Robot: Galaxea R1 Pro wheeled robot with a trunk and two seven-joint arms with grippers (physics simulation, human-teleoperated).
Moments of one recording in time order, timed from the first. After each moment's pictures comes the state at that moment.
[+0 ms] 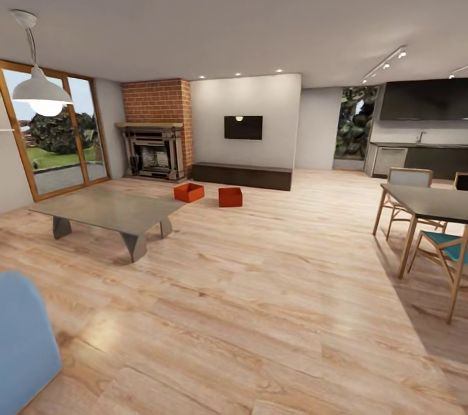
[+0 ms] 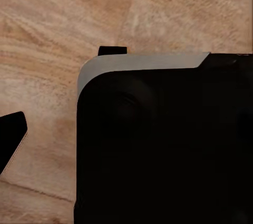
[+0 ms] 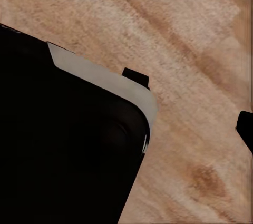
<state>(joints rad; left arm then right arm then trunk) 0.00 0.00 0.02 -0.02 0.01 -0.11 -0.01 -0.05 -0.05 0.63 0.01 -0.27 -0.17 0.09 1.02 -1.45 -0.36</state>
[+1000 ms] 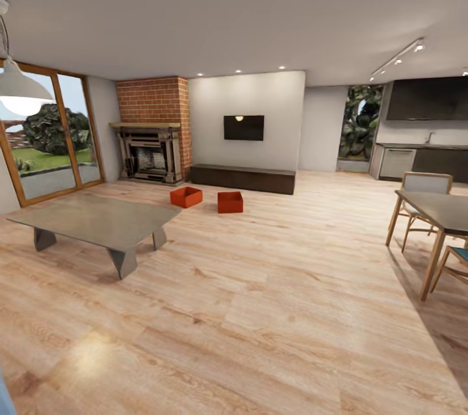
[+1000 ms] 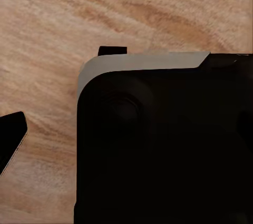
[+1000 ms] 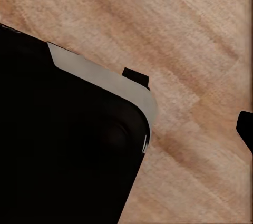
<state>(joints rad) 0.00 0.00 0.02 -0.02 0.01 -0.11 -0.01 -0.05 -0.05 0.63 0.01 -0.27 -0.17 0.09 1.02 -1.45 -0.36</state>
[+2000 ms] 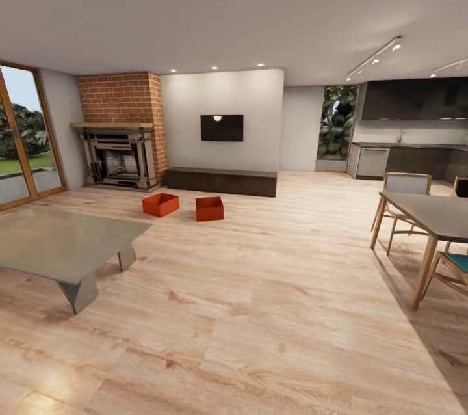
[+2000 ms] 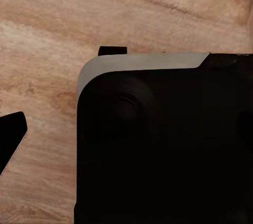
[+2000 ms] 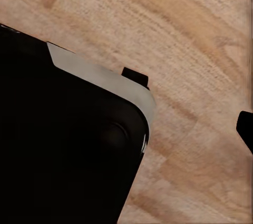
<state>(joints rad) 0.00 0.00 0.02 -0.02 0.01 -0.11 -0.01 -0.05 -0.05 0.63 0.01 -0.27 -0.17 0.09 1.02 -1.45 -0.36</state>
